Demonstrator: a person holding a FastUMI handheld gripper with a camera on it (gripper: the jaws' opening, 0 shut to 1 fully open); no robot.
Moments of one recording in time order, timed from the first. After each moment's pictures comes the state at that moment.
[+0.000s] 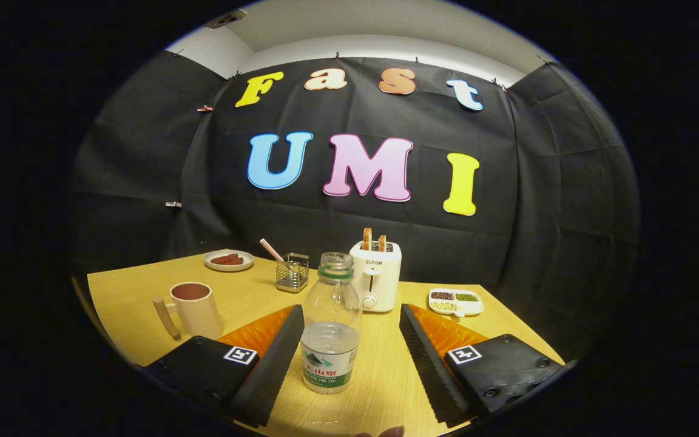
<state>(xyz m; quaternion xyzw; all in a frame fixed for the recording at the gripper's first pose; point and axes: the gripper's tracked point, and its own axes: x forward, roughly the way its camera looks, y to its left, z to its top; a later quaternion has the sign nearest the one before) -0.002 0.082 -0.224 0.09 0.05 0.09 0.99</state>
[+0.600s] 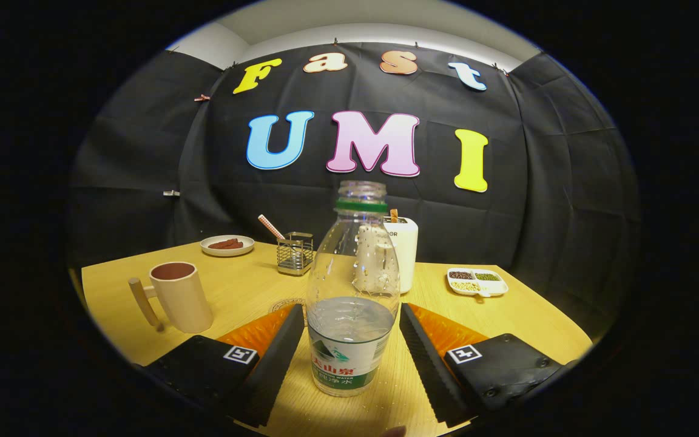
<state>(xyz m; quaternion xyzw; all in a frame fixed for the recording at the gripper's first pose) 0.033 0.114 -0.273 0.11 0.08 0.09 0.99</state>
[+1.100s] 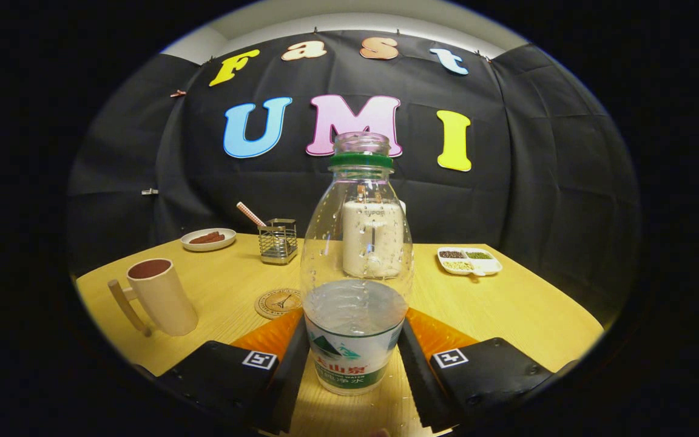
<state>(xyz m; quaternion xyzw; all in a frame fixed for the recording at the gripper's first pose) 0.043 0.110 -0.301 0.12 0.13 0.05 0.98</state>
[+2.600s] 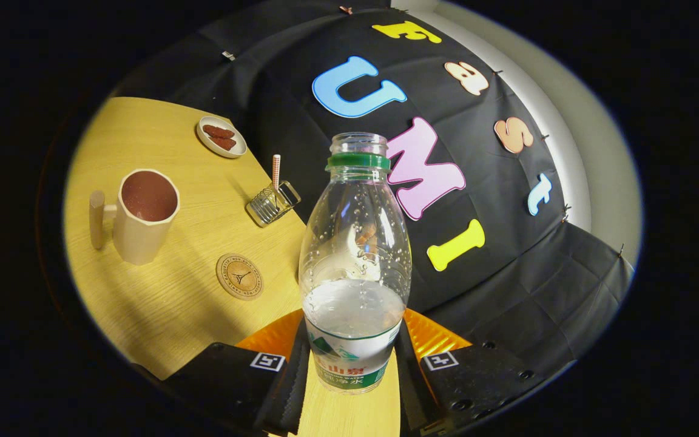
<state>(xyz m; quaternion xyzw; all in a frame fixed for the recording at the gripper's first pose) 0.040 0.133 -0.186 -0.33 0.14 0.03 0.93</state>
